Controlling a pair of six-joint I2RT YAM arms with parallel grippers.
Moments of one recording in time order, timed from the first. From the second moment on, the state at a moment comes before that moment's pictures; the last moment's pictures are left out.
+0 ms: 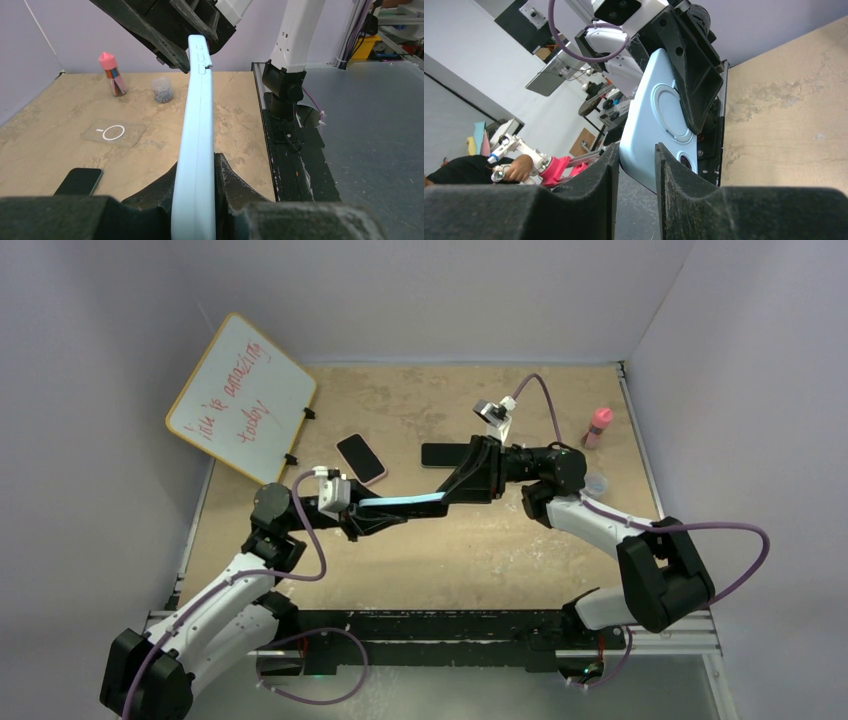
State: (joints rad) left arm -0.48 0.83 0.43 0.66 1.02 -0.17; right arm 0.47 1.40 0.71 1.42 -1.24 1.43
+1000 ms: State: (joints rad) left arm -0.49 0.85 0.43 0.75 1.13 -0.21; right arm 0.53 1.44 0.76 1.47 -1.31 1.50
